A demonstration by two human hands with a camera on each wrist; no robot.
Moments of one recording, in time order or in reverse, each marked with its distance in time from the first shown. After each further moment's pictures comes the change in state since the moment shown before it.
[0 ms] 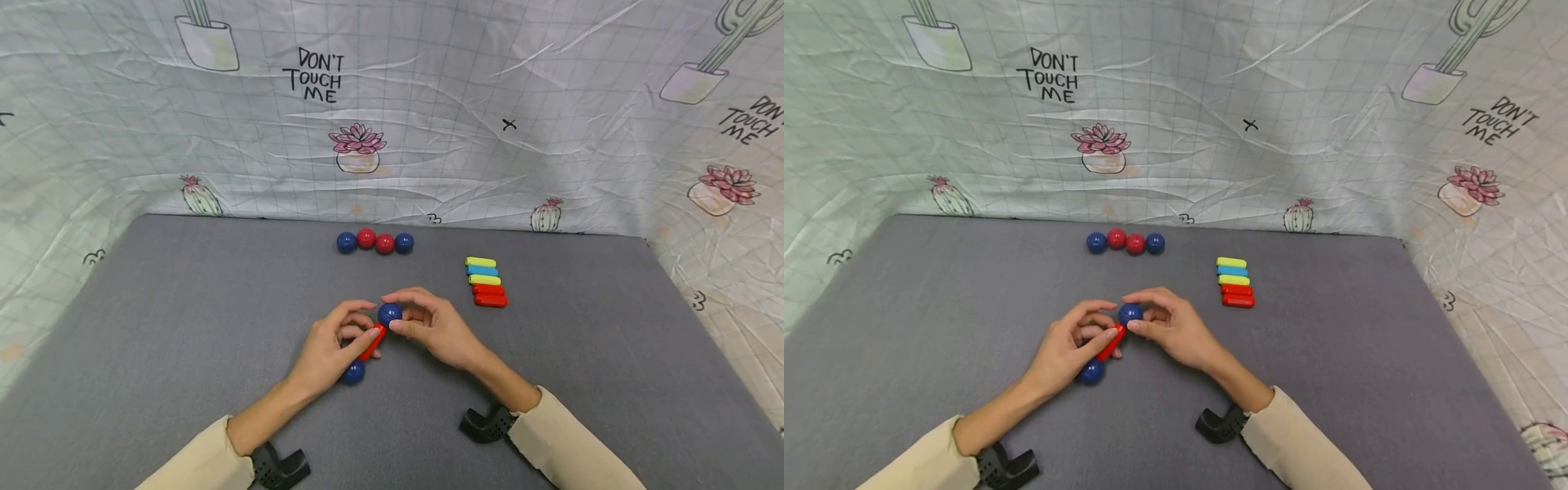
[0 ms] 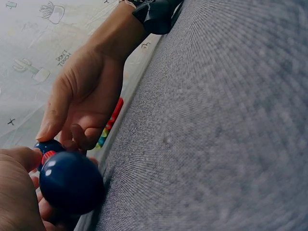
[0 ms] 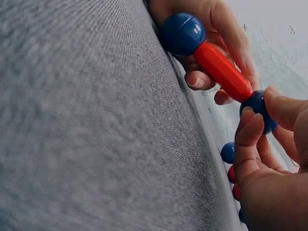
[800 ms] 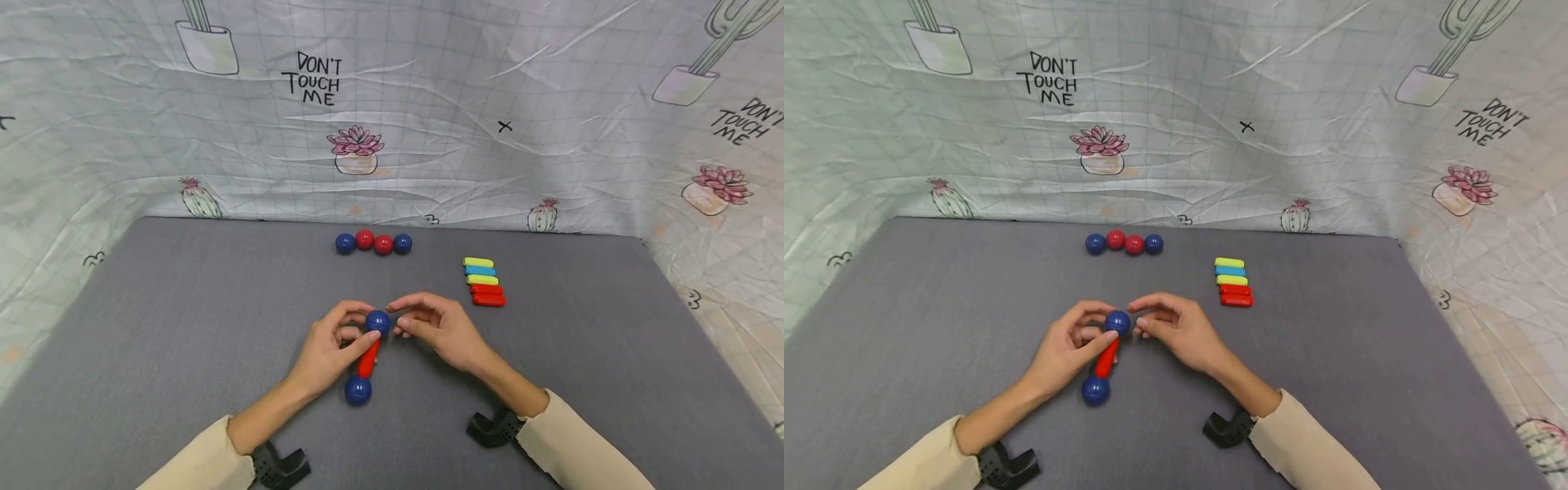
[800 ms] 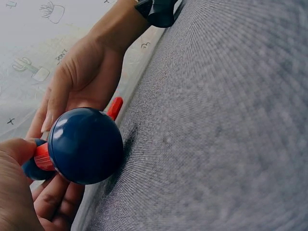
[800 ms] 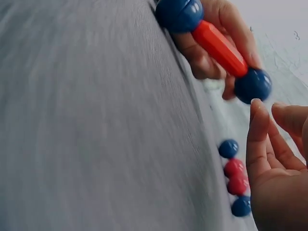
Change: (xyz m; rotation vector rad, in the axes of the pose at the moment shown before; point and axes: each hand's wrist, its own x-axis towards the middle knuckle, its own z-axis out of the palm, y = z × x) left_hand -0.002 -0.028 0.000 -0.081 0.019 0.005; right_hand -0.010 -0.005 -0.007 0.038 0.020 -0.044
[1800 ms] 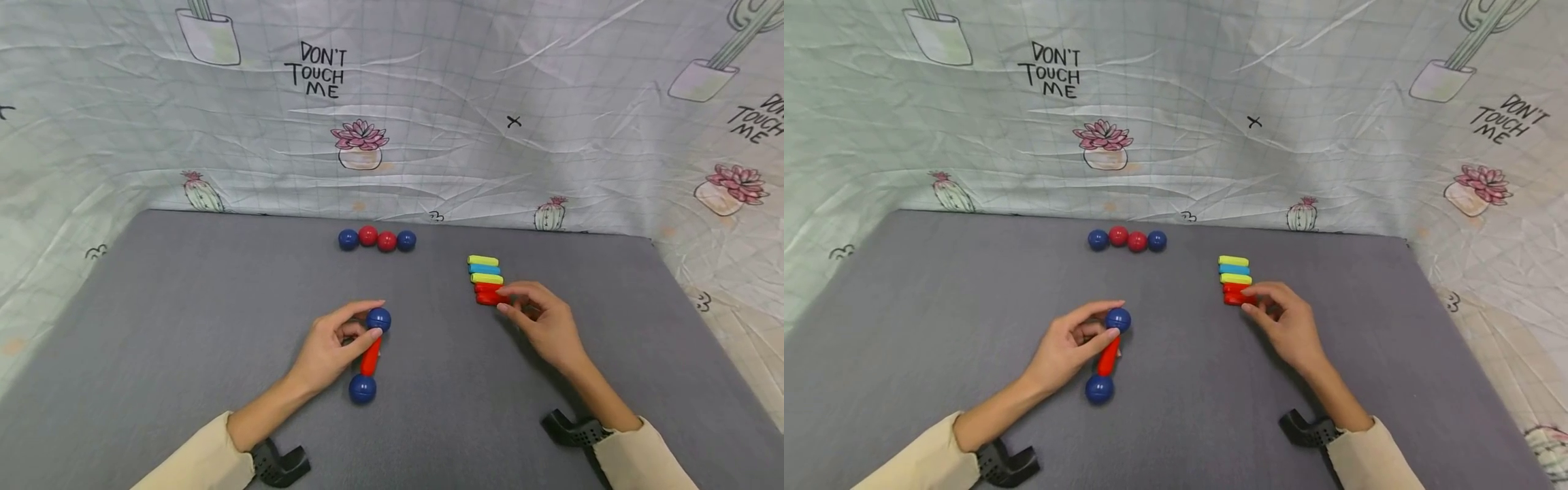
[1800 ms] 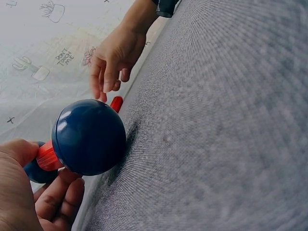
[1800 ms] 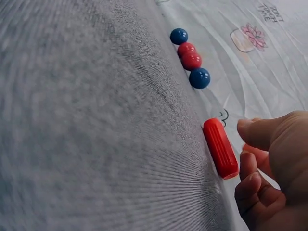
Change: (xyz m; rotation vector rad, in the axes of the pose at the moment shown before) left_hand 0.003 0.025 0.002 0.084 0.006 0.048; right_hand -0.062 0.020 -0.104 -0.636 0.413 -0.112
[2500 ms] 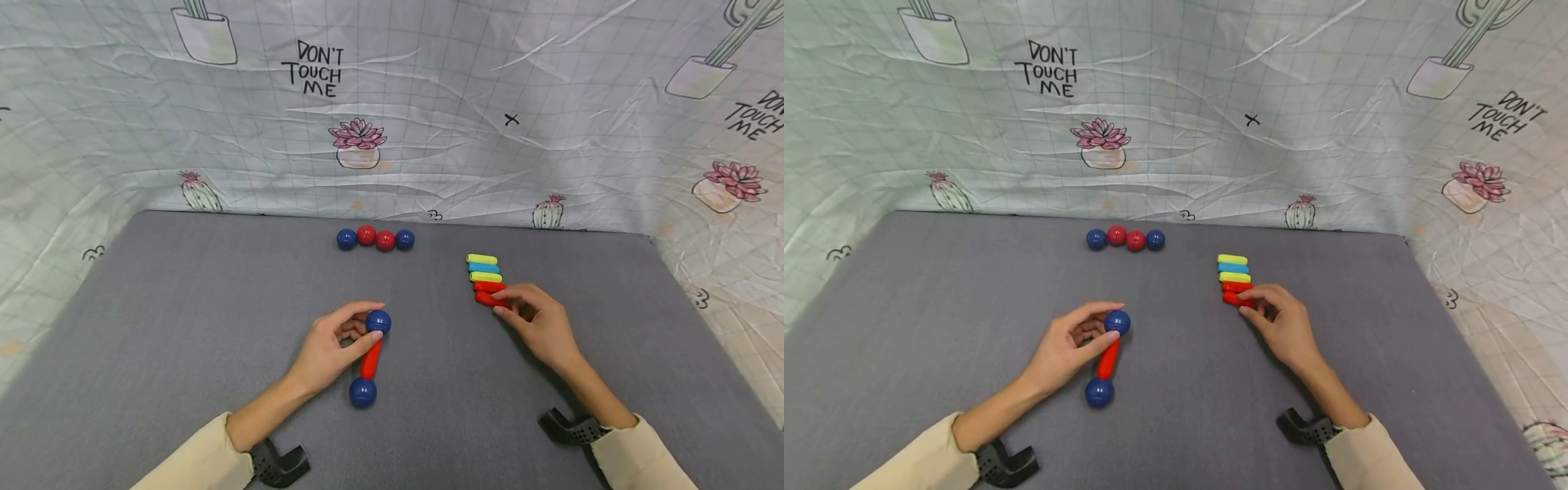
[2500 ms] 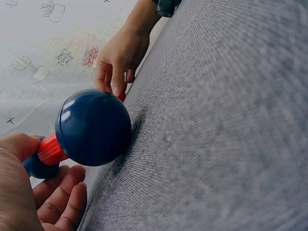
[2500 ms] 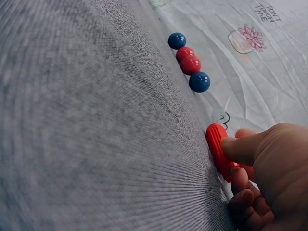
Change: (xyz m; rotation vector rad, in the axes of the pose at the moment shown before) left_hand 0.000 0.002 0.000 0.034 -0.015 -0.010; right_hand -0.002 0.010 0.007 -0.122 0.023 -0.035
